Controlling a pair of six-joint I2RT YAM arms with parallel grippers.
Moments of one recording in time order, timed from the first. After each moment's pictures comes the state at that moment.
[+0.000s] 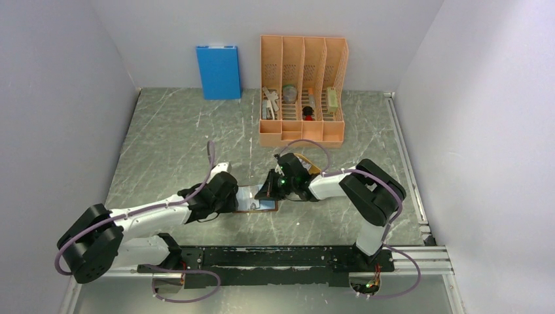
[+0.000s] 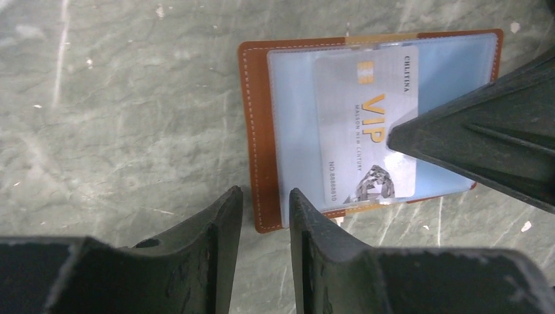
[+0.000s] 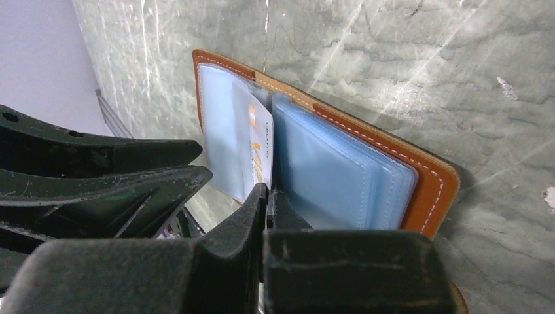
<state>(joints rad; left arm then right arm) -0.82 1.19 0.47 -0.21 -0.25 -0.81 0.77 1.78 0.71 0.34 -0.38 0.94</state>
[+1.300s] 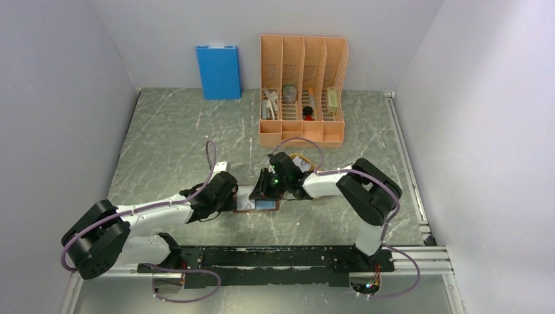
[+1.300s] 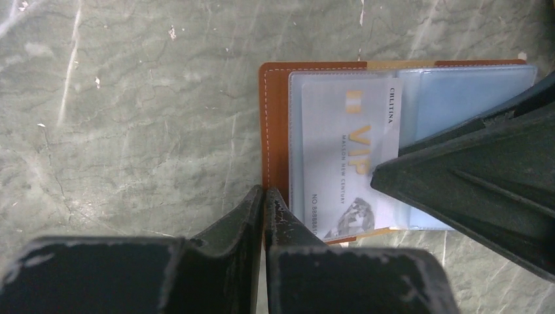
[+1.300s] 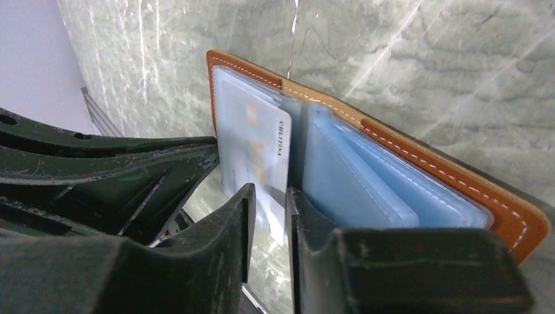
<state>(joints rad) -0.81 1.23 0.45 -0.15 -0.29 -0.82 0.82 1.81 0.80 0.25 -0.34 0.94</state>
